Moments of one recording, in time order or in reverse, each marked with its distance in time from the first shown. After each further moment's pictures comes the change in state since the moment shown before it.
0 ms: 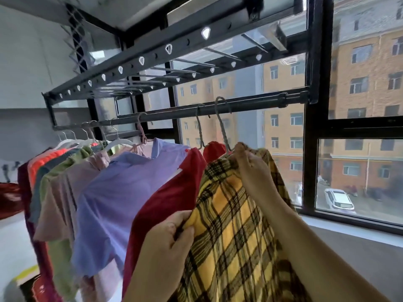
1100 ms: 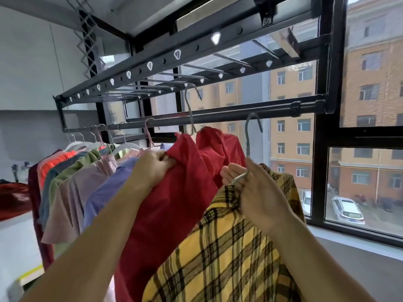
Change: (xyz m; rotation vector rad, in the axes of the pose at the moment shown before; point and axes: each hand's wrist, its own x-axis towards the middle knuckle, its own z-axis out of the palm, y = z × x) left_hand 0.155 -0.025 -0.048 0.312 0.169 -0.112; right_hand -0.005 -0.003 0.006 1.232 -0.276 0.540
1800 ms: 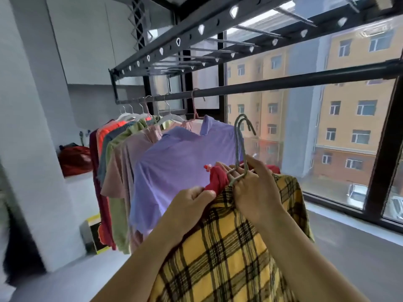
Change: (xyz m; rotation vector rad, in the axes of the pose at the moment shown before) left_hand -0.121 -0.053 0.003 -0.271 -0.206 -0.261; right_hand 0.025 0.095 0.024 0.334 -0.237 0.251
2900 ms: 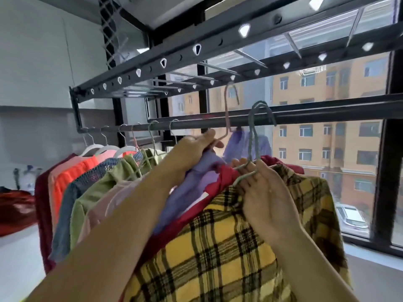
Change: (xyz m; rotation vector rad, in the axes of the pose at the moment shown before) left_hand 0.285 0.003 -0.147 -0.215 -0.208 0.261; right_hand 0.211 0.048 0.038 -0.241 -0.073 -0.390
